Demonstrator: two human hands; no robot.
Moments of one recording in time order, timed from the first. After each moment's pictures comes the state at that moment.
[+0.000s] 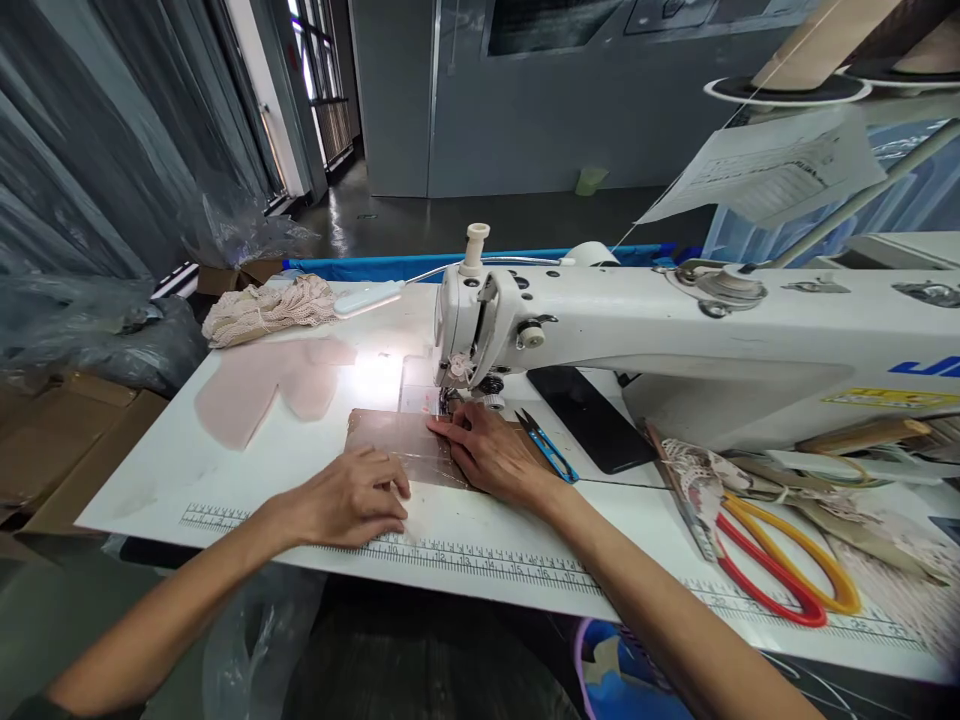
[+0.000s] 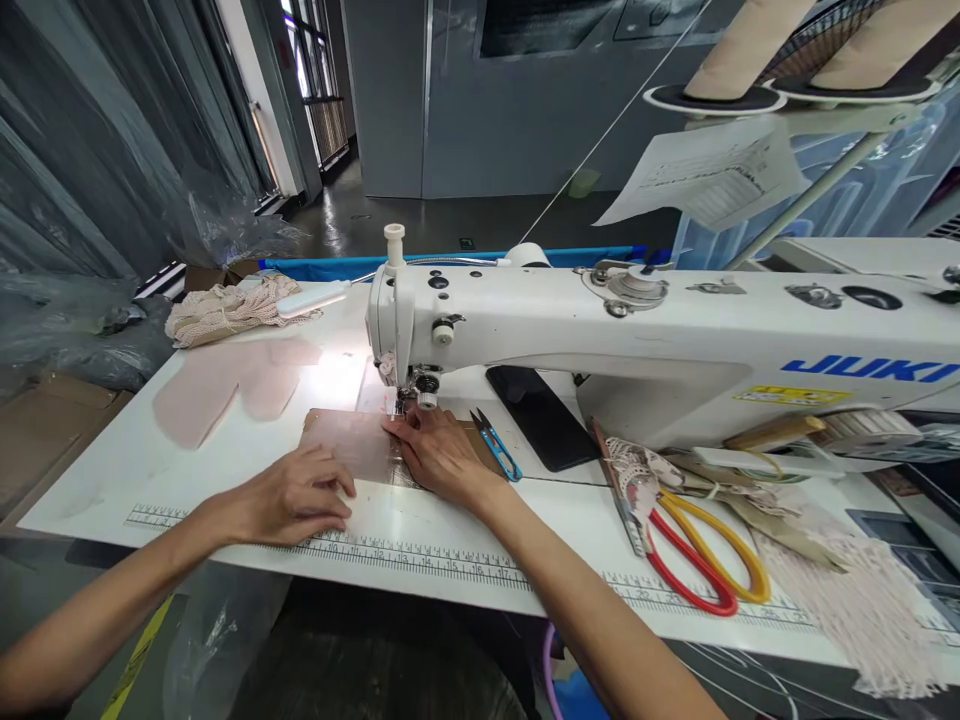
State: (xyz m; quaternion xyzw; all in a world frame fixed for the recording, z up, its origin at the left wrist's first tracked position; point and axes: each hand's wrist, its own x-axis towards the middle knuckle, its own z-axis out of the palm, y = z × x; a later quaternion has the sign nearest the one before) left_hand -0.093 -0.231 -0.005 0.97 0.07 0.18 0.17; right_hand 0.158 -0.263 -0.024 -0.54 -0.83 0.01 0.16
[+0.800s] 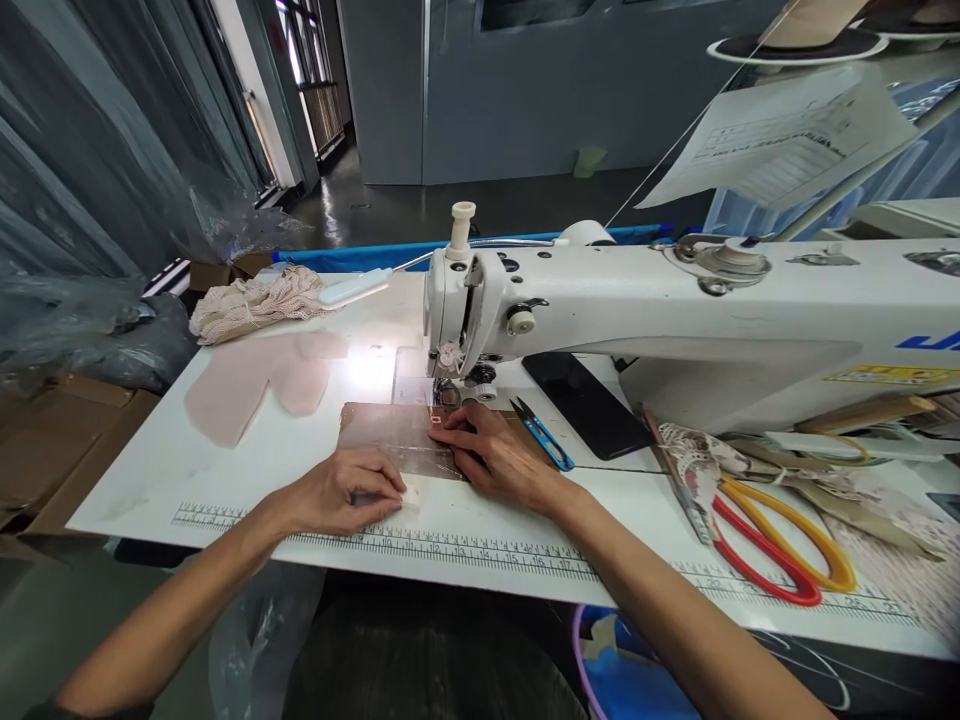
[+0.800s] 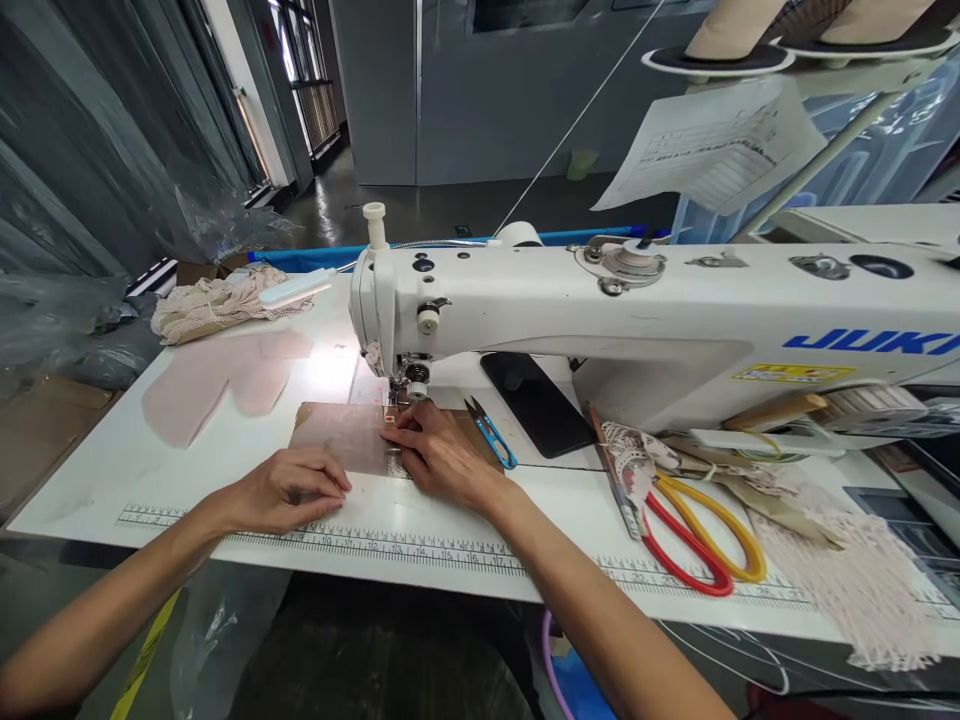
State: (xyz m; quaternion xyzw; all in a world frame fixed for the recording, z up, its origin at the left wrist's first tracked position) left_hand -0.090 -0.233 -0.015 0.91 0.10 0.24 0.33; right_hand 0.169 -0.278 -0.031 -0.48 -0.83 0.11 0.26
